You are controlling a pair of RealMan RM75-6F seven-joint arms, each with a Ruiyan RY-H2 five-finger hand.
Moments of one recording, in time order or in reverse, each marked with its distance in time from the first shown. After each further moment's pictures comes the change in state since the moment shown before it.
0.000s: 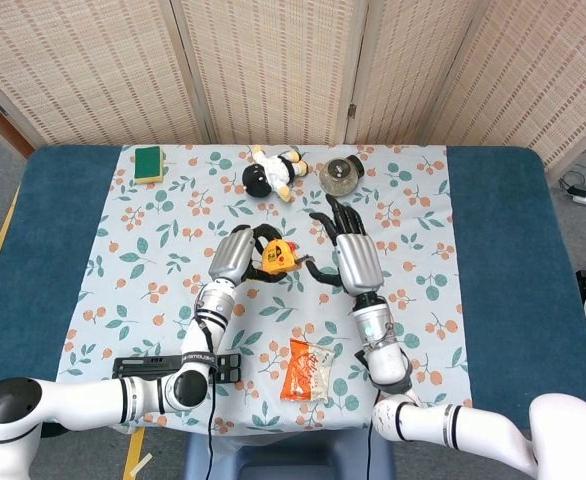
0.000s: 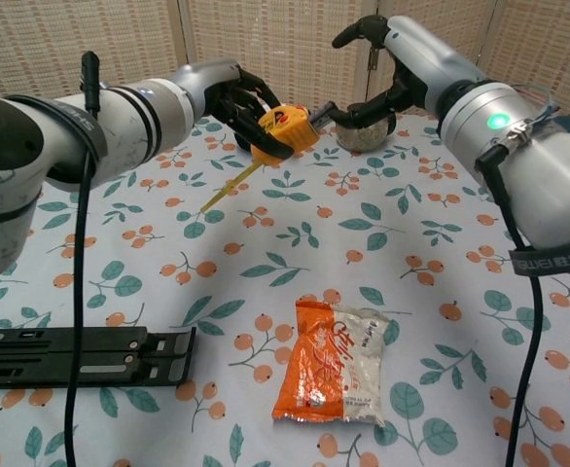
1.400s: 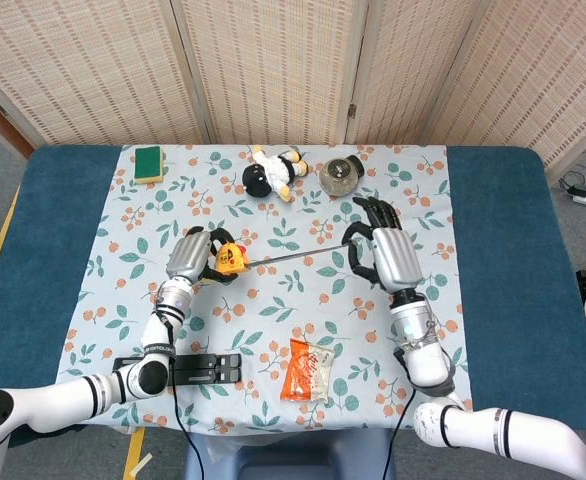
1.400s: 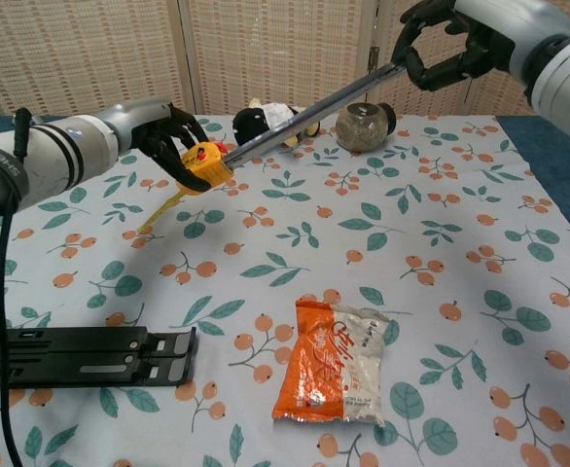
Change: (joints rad) left arm 0.119 0.080 0.124 0.176 0.118 -0.151 -0.074; right arm -0.085 0.259 -0.030 -0.222 0.039 0.008 0.026
